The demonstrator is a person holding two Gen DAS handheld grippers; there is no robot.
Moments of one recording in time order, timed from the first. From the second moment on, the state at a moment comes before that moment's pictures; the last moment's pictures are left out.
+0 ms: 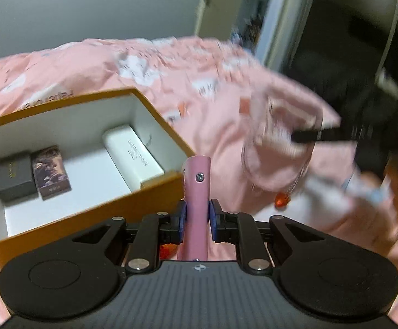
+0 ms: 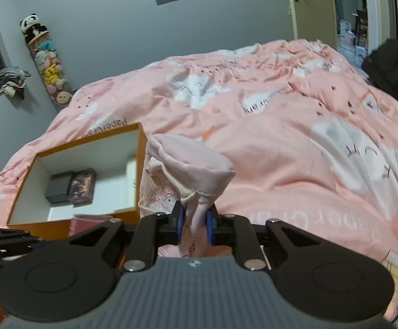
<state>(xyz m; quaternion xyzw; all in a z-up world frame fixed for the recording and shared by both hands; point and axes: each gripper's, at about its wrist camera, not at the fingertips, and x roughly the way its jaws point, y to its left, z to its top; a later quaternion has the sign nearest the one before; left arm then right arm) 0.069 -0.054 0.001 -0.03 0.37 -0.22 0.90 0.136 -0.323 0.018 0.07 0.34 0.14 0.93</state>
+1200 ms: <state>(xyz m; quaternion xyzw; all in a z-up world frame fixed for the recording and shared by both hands) 0.247 0.049 -0.020 -0.22 0.44 -0.10 0.87 0.286 -0.184 0.009 -0.03 0.39 0.25 0.89</state>
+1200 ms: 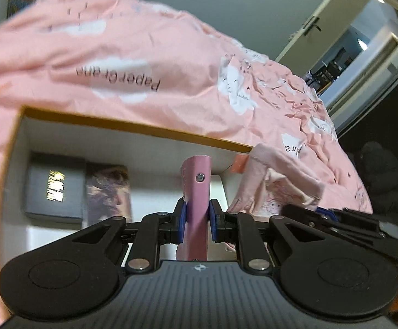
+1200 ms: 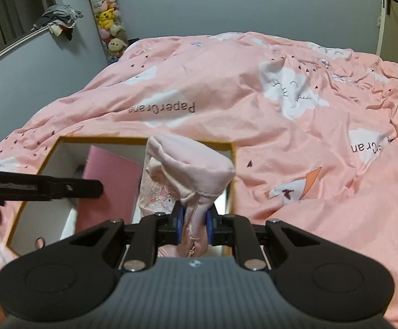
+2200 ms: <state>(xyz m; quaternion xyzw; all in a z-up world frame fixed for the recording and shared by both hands) 0.316 0.039 -0.090 -0.13 0.51 -0.01 0.85 0.333 -0.154 -0.017 -0.05 0.43 0.27 0.86</state>
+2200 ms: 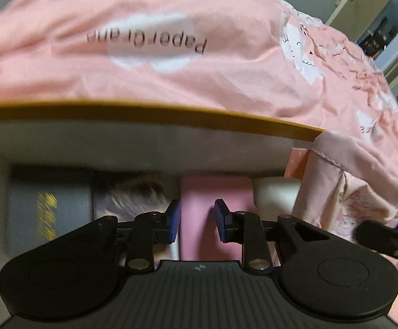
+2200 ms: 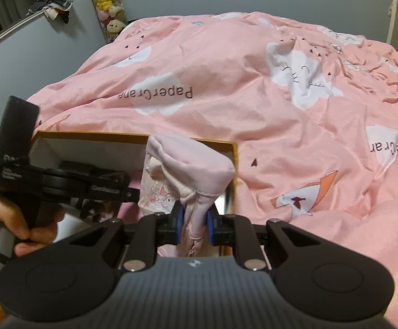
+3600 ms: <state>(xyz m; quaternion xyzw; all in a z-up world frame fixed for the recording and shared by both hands) 0.220 0.061 -0.028 -0.11 0.44 -0.03 0.89 0.371 -0.092 -0.058 -0.05 0.49 0.24 0.84</state>
